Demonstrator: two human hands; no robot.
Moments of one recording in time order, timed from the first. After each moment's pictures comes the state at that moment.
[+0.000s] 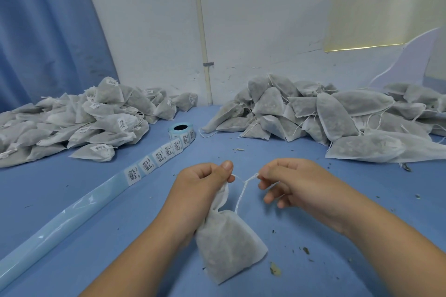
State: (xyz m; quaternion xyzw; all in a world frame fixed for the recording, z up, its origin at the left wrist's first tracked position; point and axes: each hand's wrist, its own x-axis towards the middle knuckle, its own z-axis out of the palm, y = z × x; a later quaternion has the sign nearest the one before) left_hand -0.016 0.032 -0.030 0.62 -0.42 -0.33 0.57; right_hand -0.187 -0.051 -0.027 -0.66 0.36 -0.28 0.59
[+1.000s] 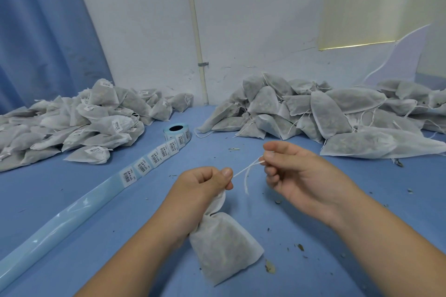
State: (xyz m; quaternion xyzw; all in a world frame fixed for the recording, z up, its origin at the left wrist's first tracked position) left_hand -0.011 0.035 -0.033 0.60 -0.50 -0.35 0.52; right_hand -0.184 -0.052 -0.022 -0.43 0.23 -0.41 0.77
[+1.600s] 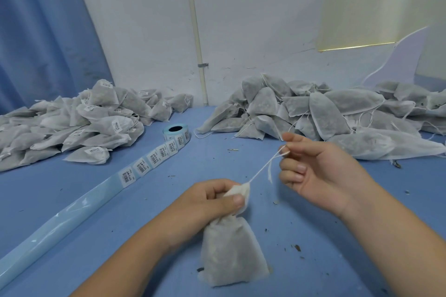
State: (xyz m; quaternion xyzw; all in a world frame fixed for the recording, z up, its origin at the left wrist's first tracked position) left_hand -0.004 0.030 -0.049 0.50 -0.56 -0.49 0.44; right_hand -0.201 -0.062 -0.011 -0.32 0.25 -0.43 0.81
